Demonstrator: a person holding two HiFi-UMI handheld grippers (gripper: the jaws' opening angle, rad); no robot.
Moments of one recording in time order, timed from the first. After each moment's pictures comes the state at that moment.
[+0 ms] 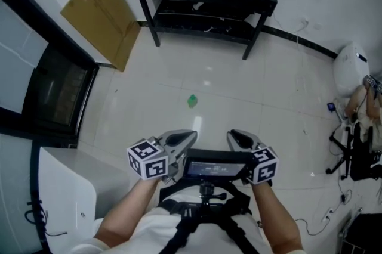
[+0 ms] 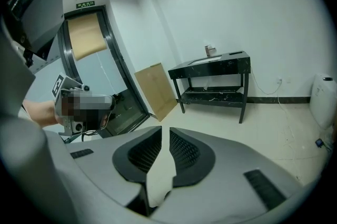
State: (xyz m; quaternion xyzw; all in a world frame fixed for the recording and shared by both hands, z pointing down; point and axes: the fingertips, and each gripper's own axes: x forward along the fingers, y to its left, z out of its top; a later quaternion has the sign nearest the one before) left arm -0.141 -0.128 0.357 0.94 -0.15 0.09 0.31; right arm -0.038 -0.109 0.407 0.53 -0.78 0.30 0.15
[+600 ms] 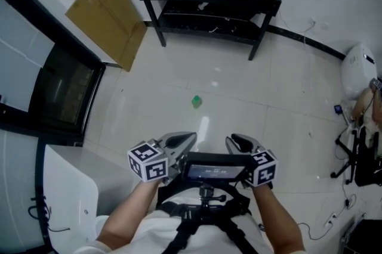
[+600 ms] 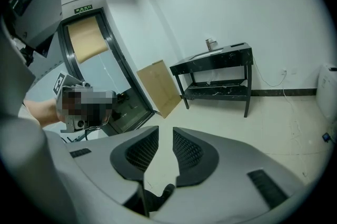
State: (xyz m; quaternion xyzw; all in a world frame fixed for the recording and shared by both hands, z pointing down) left arm -0.133 -0.128 0.364 0.93 -0.18 0.10 0.31; right arm -0.033 -0.103 0.424 0.50 -0.79 0.33 0.15
